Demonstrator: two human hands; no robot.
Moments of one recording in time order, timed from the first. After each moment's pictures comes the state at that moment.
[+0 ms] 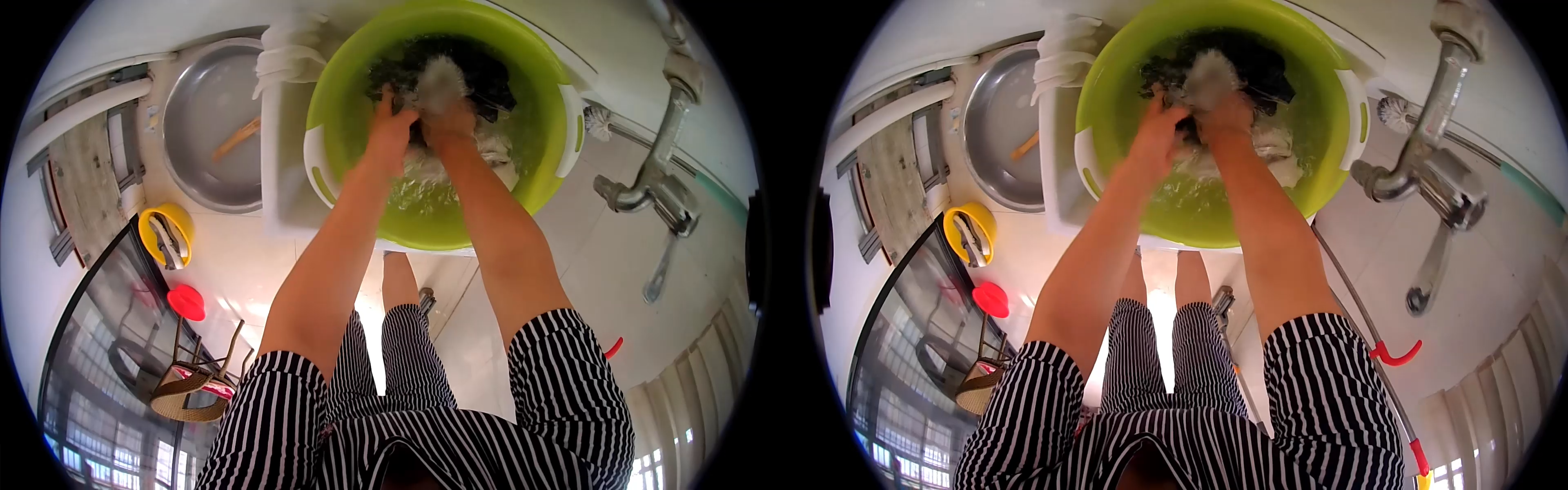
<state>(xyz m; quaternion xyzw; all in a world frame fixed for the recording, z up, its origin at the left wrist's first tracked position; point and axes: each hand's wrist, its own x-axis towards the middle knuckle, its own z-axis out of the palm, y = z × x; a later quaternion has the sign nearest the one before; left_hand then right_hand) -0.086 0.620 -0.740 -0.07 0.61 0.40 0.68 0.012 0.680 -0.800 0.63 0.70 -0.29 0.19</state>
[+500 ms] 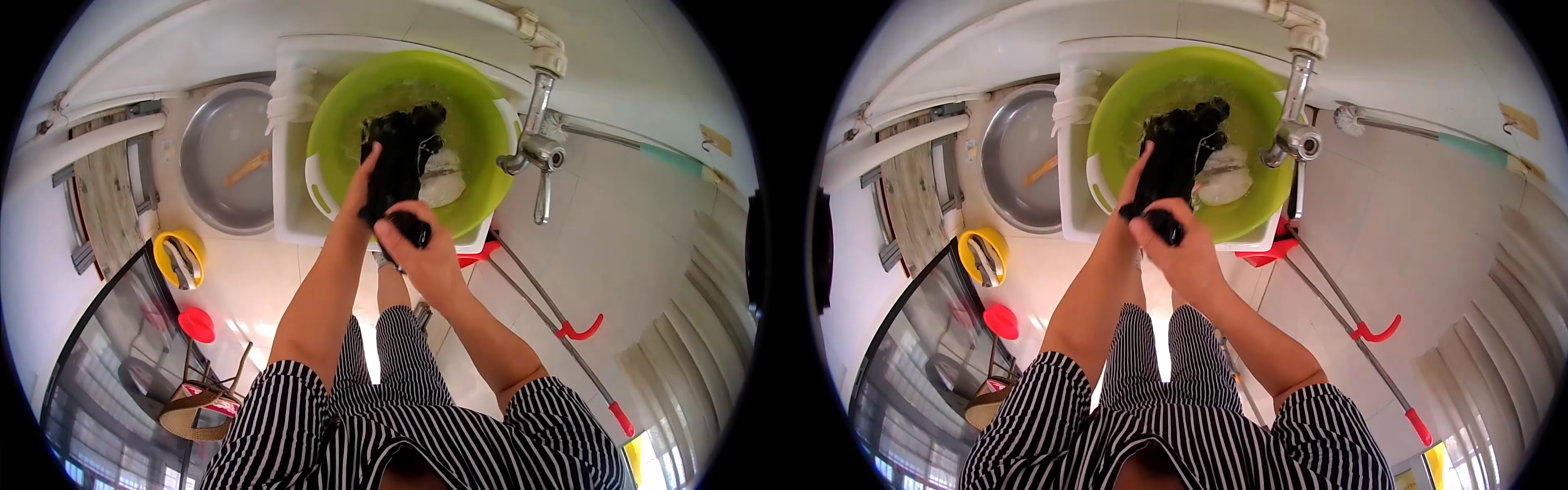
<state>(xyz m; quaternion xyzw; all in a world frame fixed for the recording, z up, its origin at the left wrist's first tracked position) -0.087 0.583 -0.695 -0.24 0.34 0.48 0.78 0.023 0.587 -0.540 0.61 0.34 -0.70 -0.15</state>
